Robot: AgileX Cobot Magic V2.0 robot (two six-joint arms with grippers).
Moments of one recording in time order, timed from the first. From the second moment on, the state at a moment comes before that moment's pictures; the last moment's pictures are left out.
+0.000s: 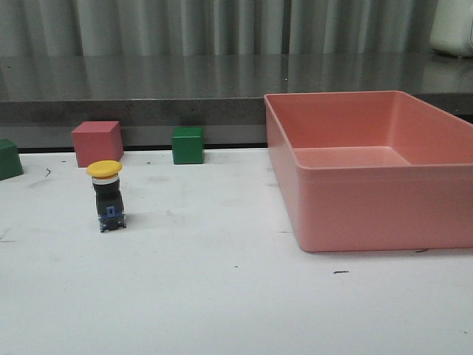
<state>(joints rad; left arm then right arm) 0.03 -0.01 0.00 0.00 0.20 -0.09 0.17 0.29 -0.35 -0.14 0.30 0.21</state>
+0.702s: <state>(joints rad) 0.03 -0.01 0.00 0.00 0.20 -0.09 0.03 -0.01 0.03 0.03 0.16 0.04</state>
